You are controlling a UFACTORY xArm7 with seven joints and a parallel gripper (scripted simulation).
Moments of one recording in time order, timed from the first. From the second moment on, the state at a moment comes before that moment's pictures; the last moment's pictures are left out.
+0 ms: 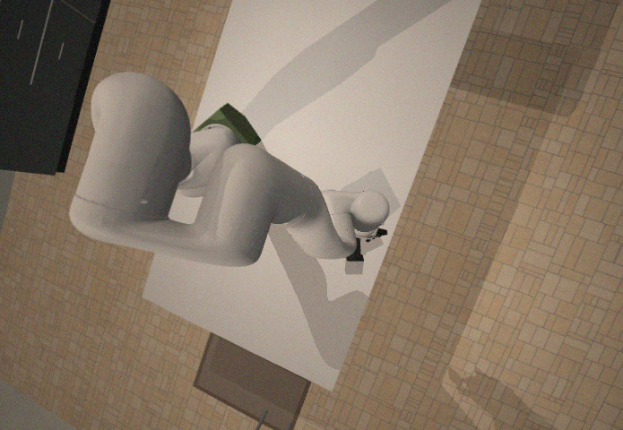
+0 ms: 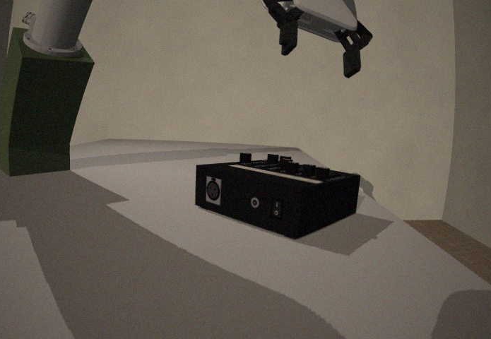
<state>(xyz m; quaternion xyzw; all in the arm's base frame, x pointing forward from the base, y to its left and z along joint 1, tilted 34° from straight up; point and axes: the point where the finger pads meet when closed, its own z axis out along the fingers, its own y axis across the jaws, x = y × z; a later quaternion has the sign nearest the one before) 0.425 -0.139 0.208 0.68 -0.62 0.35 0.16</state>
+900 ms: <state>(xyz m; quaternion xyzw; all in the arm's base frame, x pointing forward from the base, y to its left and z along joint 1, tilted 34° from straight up) 0.393 -0.122 0.172 0.94 -0.07 0.26 0.21</state>
